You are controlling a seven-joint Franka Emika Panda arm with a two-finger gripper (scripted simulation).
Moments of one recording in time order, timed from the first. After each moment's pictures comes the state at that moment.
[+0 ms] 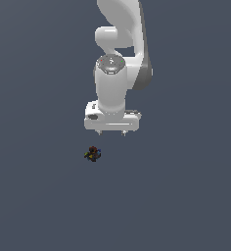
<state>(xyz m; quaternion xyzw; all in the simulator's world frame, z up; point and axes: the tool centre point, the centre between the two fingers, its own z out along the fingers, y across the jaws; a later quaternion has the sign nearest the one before) 0.000 -0.015 0.175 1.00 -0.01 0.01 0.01</state>
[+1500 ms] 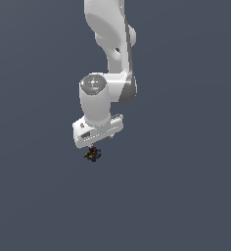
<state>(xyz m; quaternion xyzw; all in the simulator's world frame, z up) 0.011 -0.064 0.129 0.97 0.25 0.00 0.01</state>
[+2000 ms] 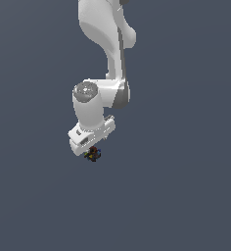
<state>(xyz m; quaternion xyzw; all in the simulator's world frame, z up) 0.013 -0.086 0.108 0.93 0.36 0.00 0.01</state>
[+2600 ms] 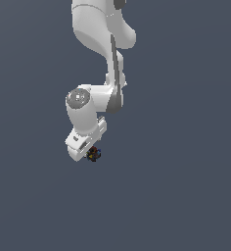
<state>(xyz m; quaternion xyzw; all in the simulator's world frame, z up) 0.014 -0.108 0.087 0.88 0.47 0.00 0.00</state>
